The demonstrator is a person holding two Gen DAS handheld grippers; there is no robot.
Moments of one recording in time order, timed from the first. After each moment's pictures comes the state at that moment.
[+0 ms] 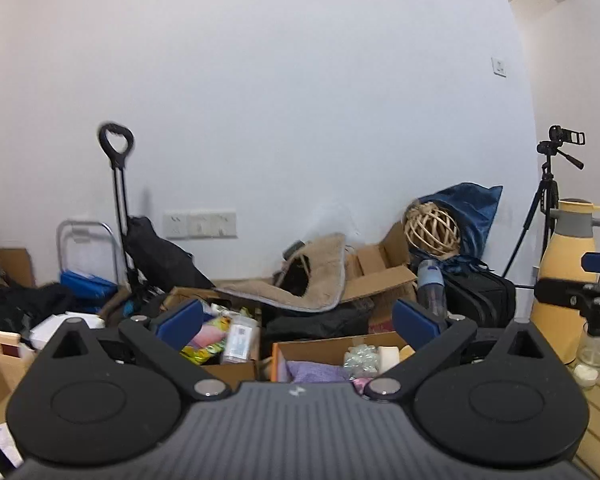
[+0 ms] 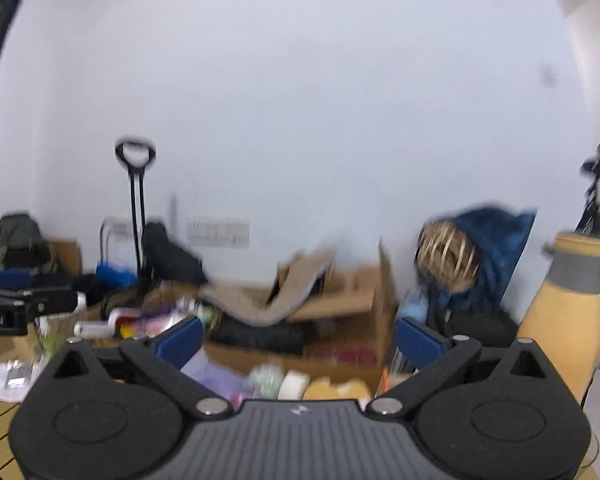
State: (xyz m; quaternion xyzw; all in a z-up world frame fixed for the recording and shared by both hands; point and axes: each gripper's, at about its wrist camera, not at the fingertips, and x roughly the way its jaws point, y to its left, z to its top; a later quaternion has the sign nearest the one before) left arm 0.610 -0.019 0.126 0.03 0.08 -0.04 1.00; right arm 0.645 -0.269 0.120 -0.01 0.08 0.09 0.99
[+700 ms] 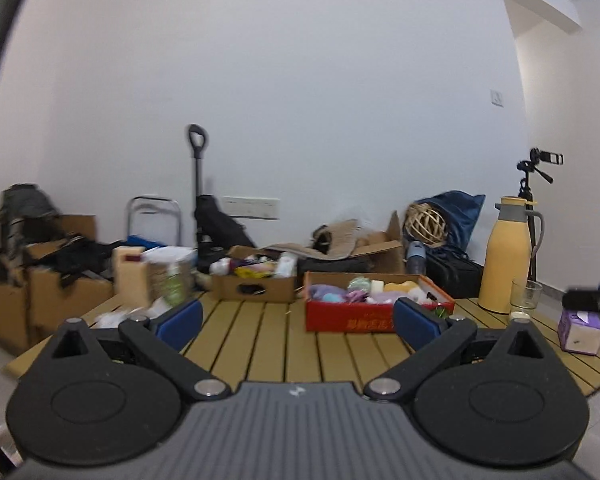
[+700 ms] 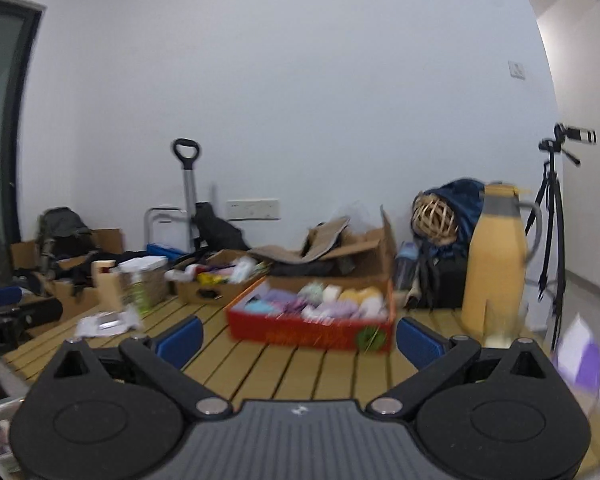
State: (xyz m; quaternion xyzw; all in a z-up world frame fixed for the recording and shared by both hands) left arm 0.264 0.032 0.079 -0.02 0.07 0.00 1.00; right arm 0.322 -0.261 0.088 0.03 0.12 0.11 0.99
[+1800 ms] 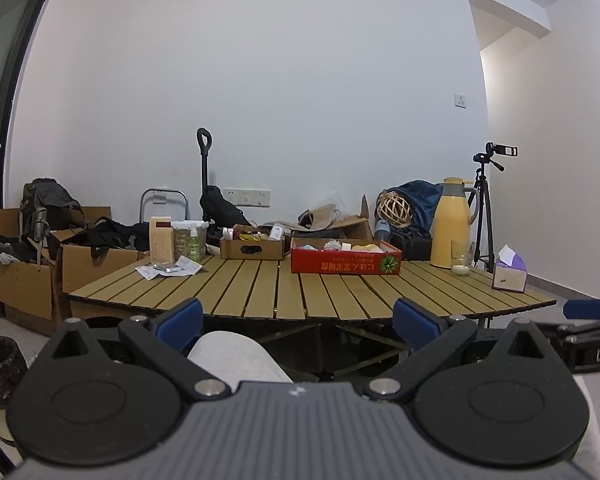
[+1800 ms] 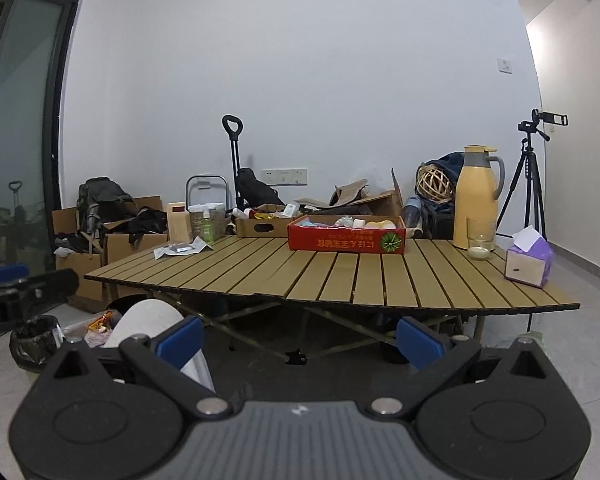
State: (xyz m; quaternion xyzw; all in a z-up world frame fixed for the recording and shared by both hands) left arm 0.005 0.026 0.025 -0.01 0.07 -0.02 1.00; right arm 0.033 -0.218 0.021 0.01 0.14 0.12 0.98
